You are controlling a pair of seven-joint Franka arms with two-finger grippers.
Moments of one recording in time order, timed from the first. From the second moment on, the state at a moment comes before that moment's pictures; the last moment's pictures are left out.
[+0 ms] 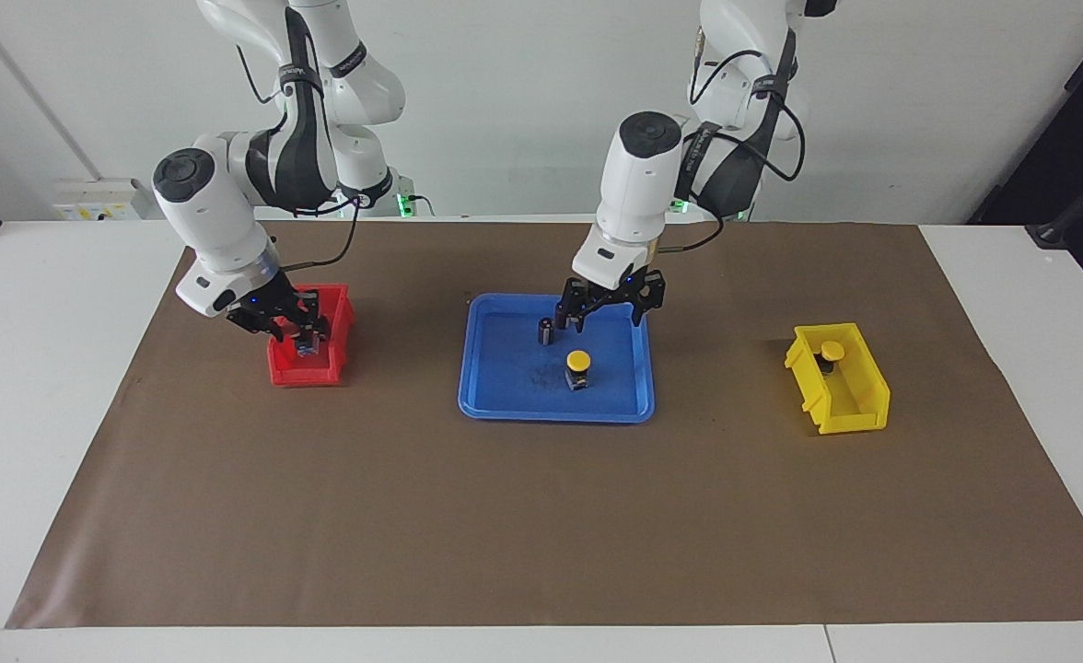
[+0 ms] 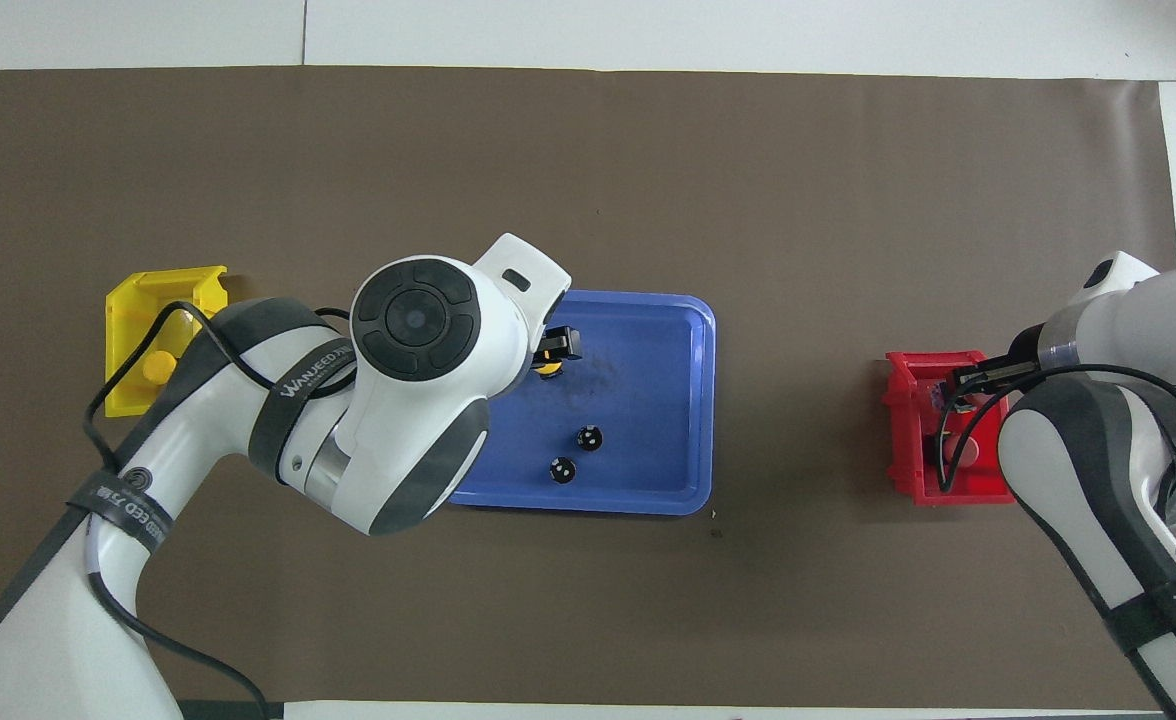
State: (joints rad) left arm -0.72 0.20 0.03 -1.85 -0.01 2.11 -0.74; right arm -0.02 -0.06 -0.03 -2.25 0.01 2.15 -0.20
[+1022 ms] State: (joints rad) left arm -0.77 0.33 0.05 -1.82 0.00 2.24 -0.80; right arm -0.03 -0.06 -0.02 -2.36 0.01 2.29 -0.21
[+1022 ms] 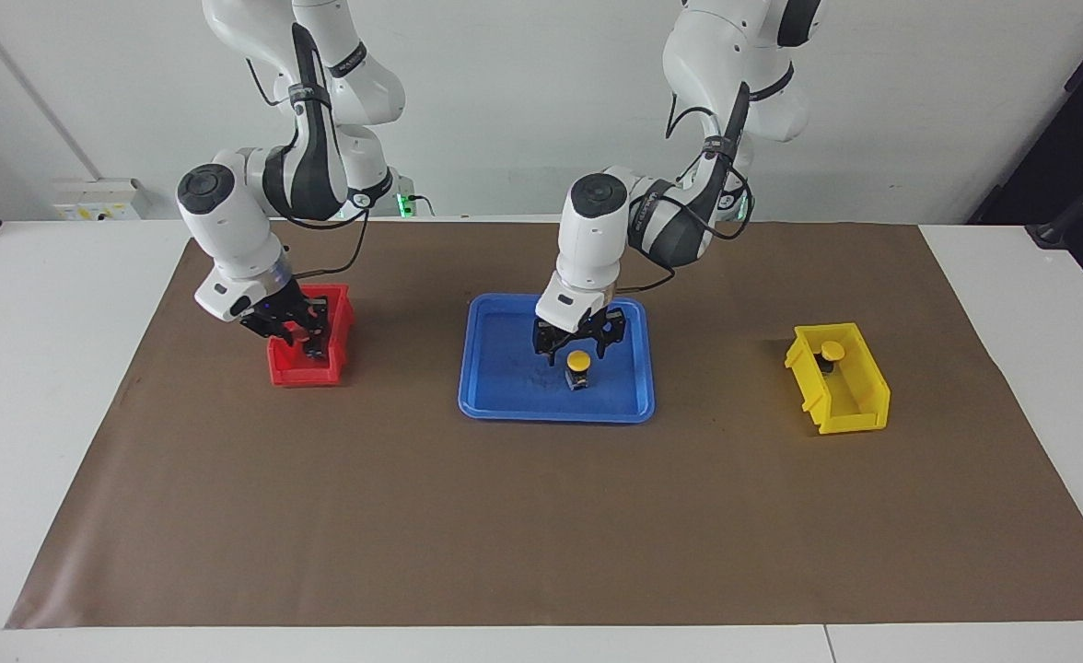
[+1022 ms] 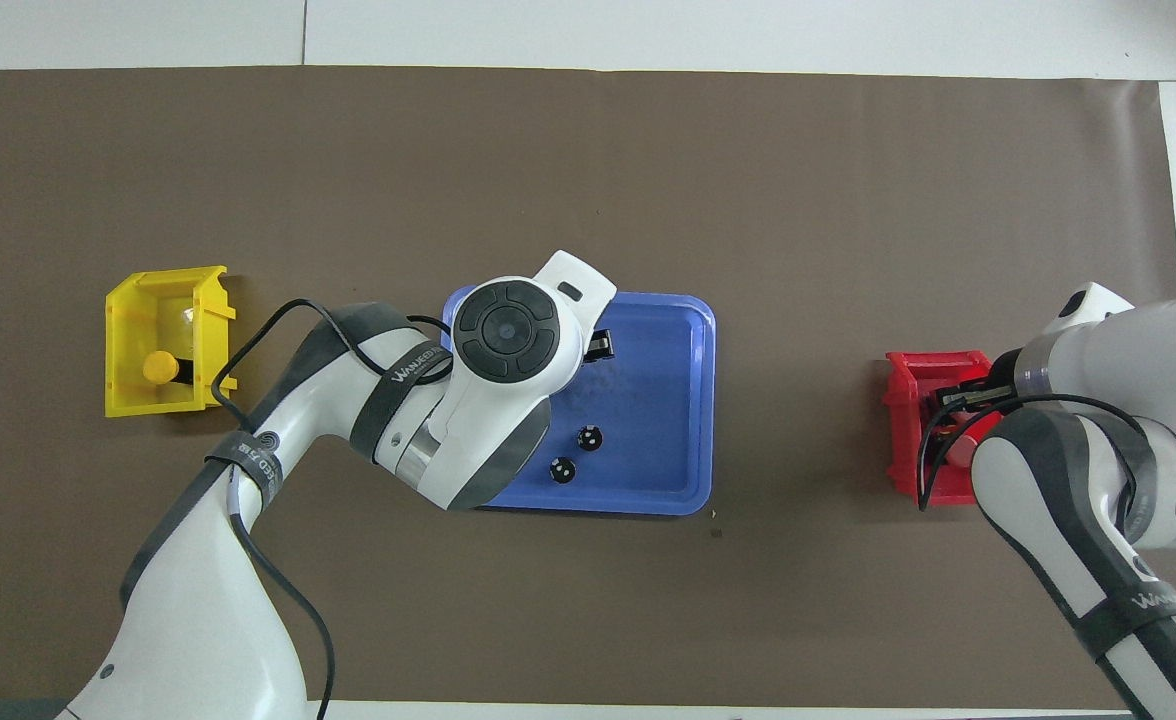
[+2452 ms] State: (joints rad) left arm -0.34 0.23 0.08 -1.60 0.00 1.84 -0.32; right arm -0.03 -0.06 -0.02 -2.04 0.01 1.96 -0.21
